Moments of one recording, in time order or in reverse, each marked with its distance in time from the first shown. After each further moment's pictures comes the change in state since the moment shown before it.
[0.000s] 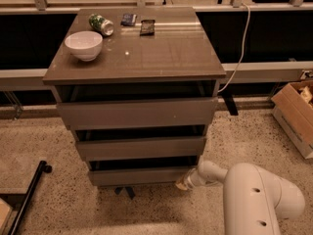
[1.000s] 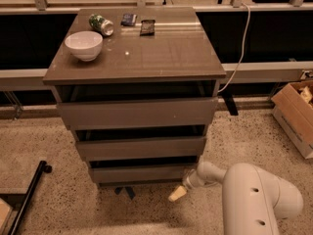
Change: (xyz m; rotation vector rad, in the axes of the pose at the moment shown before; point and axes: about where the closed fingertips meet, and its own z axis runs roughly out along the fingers) arm 0.001 0.006 0.005 -0.011 0.002 0.000
